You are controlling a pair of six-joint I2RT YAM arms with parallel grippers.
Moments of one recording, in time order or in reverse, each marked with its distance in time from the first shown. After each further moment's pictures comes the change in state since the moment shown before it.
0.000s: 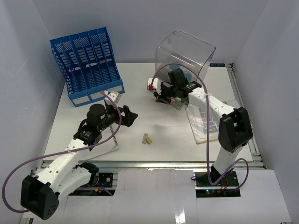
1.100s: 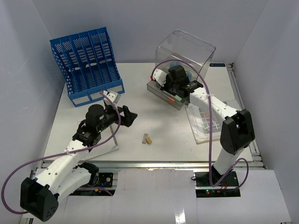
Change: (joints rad) left arm 0.000 -0.022 0.000 -0.005 0.000 0.004; right arm 0.007 -0.044 0.021 0.081 0.565 0.068
